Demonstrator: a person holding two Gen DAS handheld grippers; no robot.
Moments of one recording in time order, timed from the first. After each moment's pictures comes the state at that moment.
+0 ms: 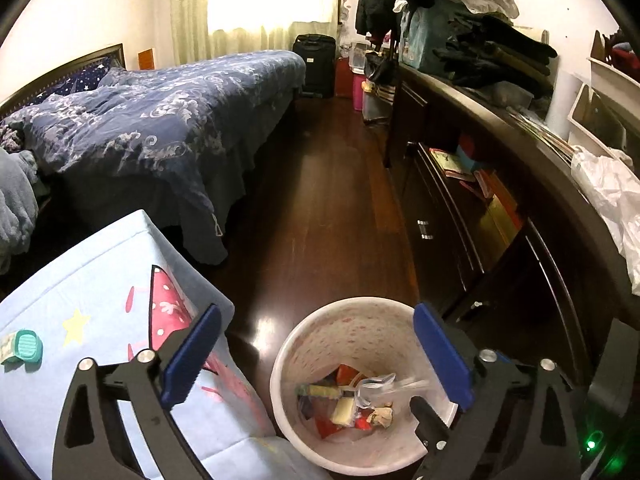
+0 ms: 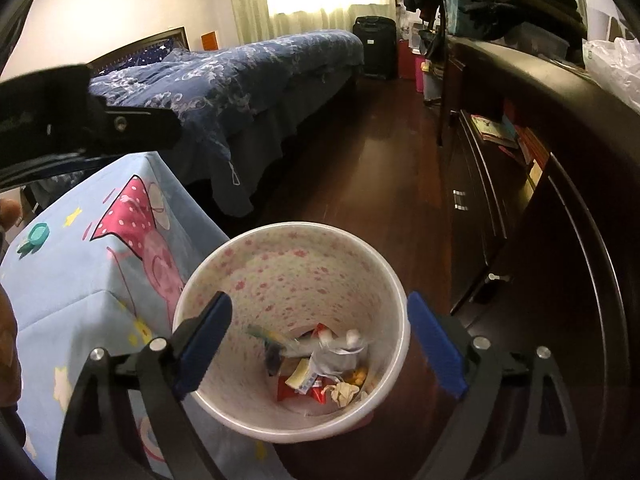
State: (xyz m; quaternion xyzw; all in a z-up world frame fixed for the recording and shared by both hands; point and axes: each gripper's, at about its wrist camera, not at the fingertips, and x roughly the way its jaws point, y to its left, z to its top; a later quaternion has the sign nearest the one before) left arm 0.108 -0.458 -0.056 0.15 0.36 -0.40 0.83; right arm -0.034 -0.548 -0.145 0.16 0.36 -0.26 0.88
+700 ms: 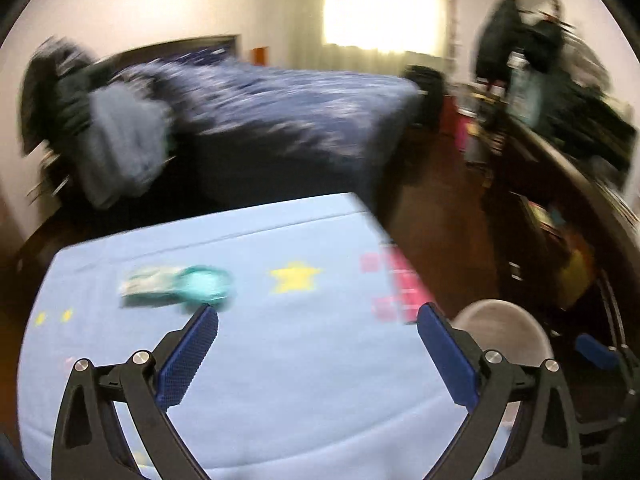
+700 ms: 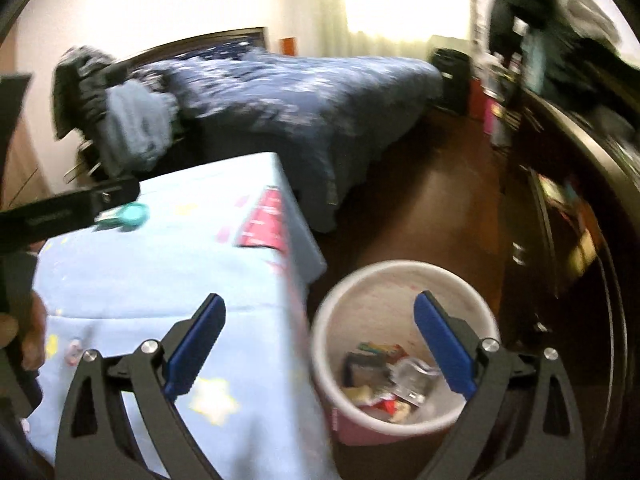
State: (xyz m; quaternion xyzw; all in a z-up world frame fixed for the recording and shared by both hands) left arm 0.175 -0.247 -0.037 0.07 0.35 -0.22 0.91; right arm 0.018 -0.428 -0.076 0.09 0.35 -0.14 0.92
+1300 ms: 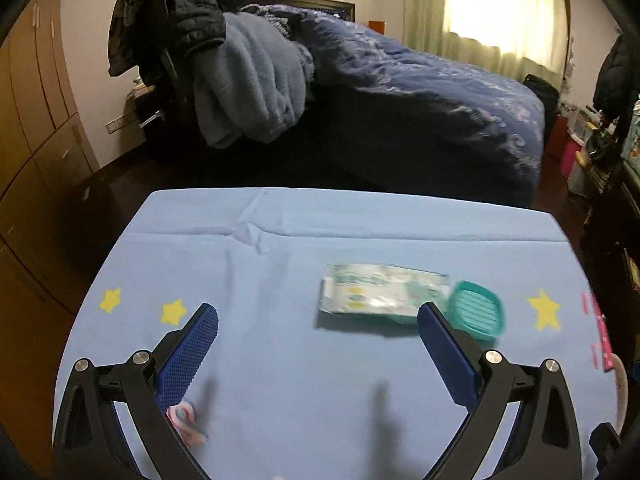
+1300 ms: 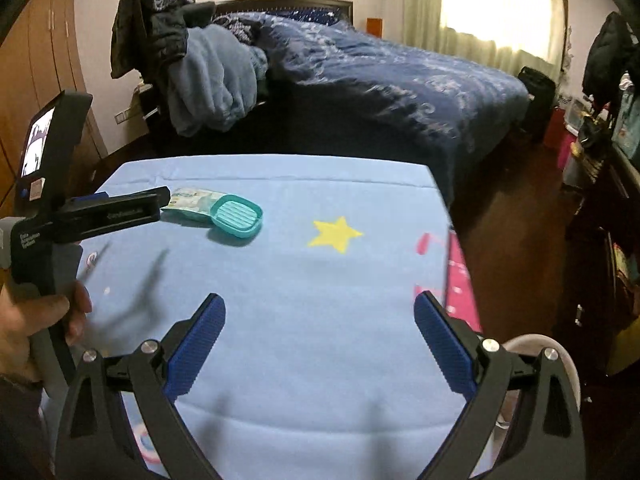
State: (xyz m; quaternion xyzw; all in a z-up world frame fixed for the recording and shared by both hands) left arm 0.303 -0.114 -0.089 0.04 0.40 -0.06 0.91; right arm 0.166 -0.308 -0.079 0.03 0.40 -0.03 0.92
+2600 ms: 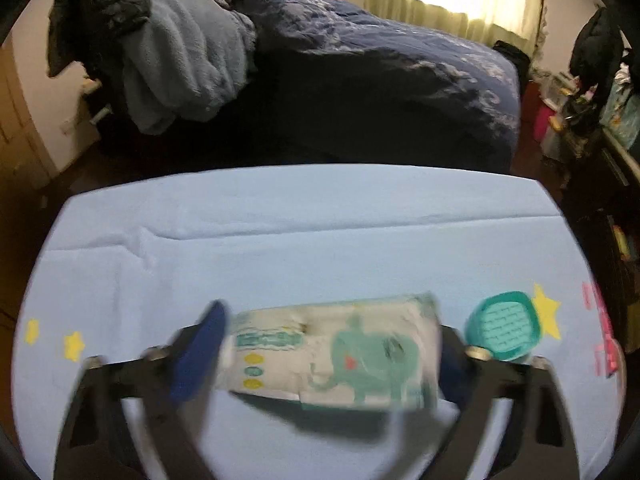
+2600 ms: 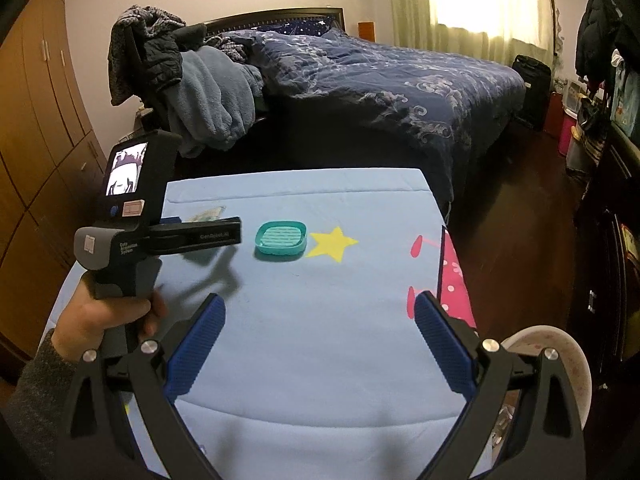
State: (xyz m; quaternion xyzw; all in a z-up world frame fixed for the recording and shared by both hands) left arm 0.335 -0.165 -0.121 0.07 0.44 -0.12 0.89; right arm 0.146 -0.328 -0.065 0.07 0.38 -0.03 0.92
